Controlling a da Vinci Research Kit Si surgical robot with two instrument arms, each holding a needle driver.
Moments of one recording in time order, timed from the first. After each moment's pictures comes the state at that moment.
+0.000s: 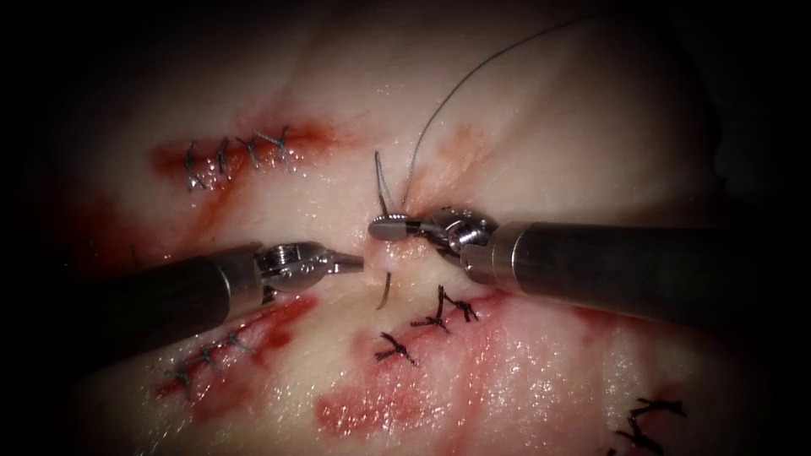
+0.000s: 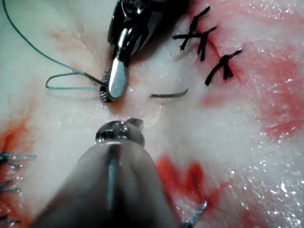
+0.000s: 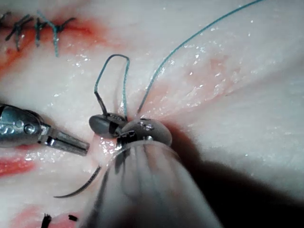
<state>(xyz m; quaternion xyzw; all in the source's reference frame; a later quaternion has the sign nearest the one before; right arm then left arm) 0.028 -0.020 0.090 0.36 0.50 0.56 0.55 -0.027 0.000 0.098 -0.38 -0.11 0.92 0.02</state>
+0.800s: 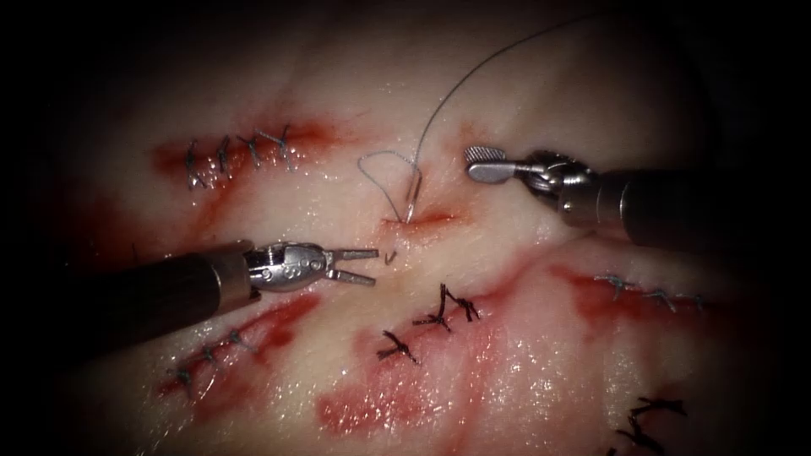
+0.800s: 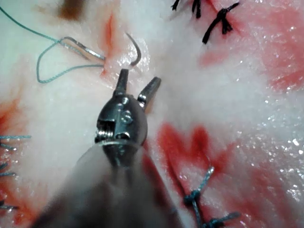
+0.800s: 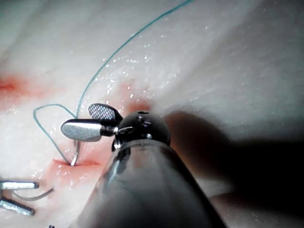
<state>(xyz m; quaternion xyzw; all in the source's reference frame) 0.015 -0.013 0.087 0.33 0.58 0.58 0.47 -0.028 -0.001 0.099 -0.54 -0.09 0.83 -0.07</state>
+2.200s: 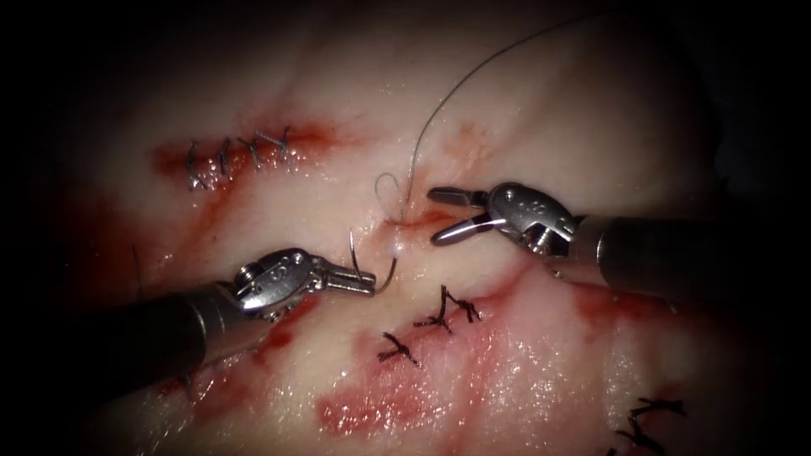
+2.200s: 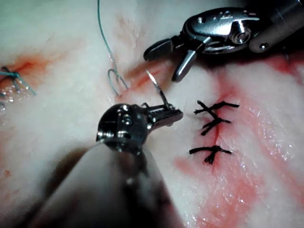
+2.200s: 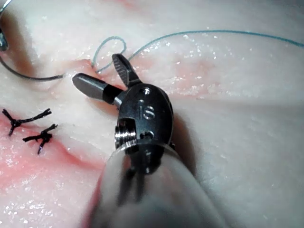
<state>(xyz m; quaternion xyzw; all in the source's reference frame) 0.021 -0.016 0.086 0.13 0.59 0.23 0.76 -0.026 0.001 0.088 -0.60 -0.36 0.68 0.23</state>
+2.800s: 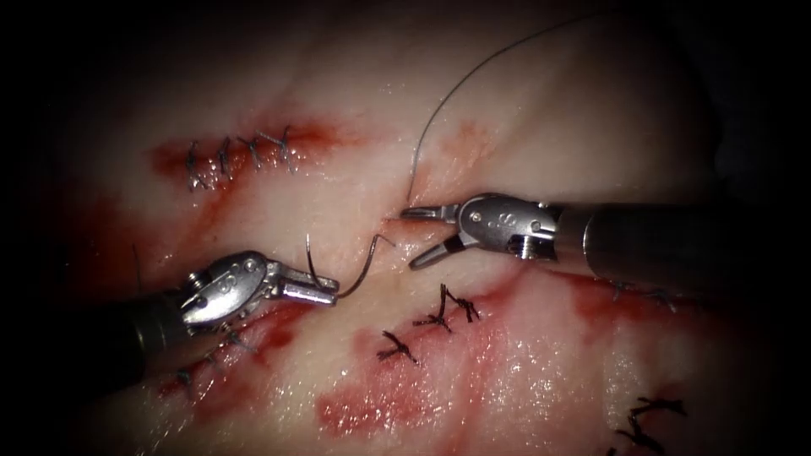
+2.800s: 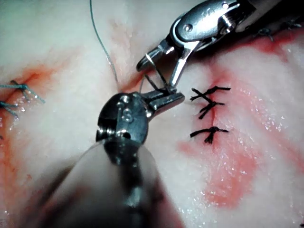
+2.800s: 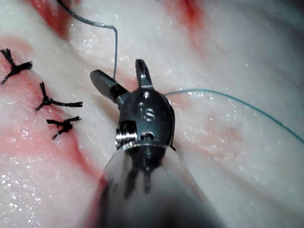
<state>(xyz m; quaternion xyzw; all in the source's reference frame) 0.025 -0.018 0.083 0.08 0.56 0.10 0.82 -0.024 0.001 0.081 -0.65 -0.26 0.70 0.11</state>
